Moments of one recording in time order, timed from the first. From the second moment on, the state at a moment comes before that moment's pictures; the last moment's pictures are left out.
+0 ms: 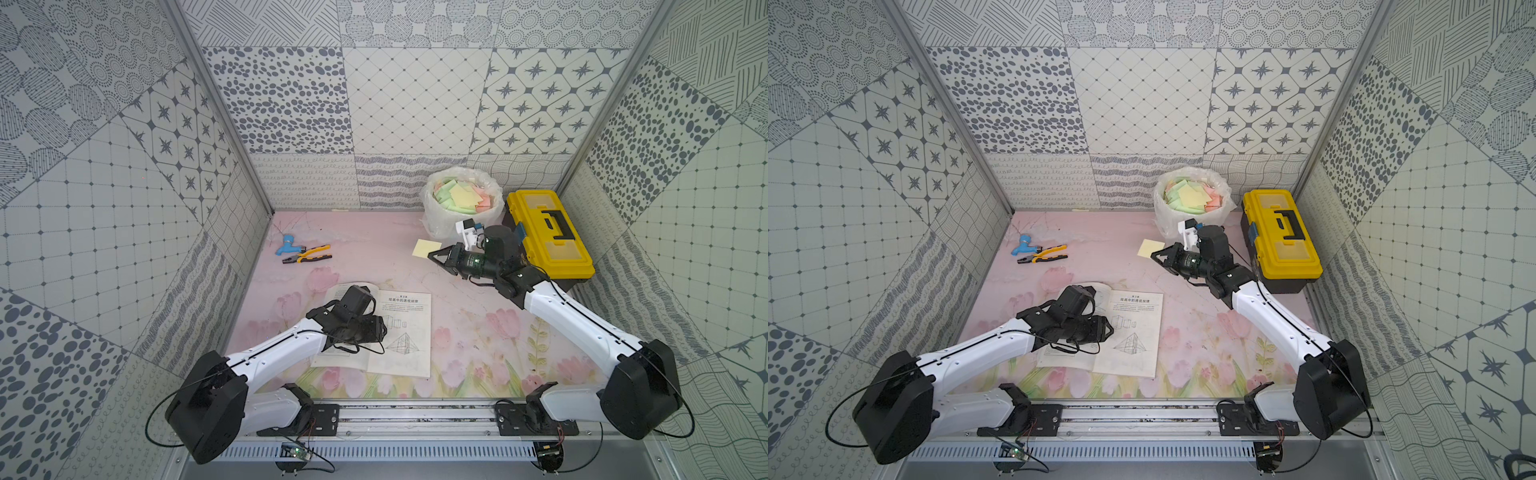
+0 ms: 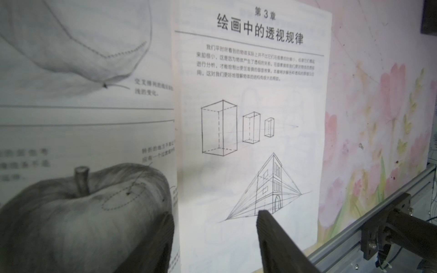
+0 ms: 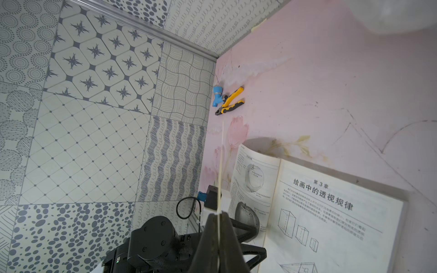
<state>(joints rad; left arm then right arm) -0.58 1.23 0.66 -0.46 0.17 -0.62 0.44 1.34 1.08 -0.11 -0.55 0.92</state>
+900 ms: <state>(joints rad) -0.53 1.15 0.65 -0.37 0.23 -0.67 0.14 1.79 1.77 -0.44 -0.54 0.77</state>
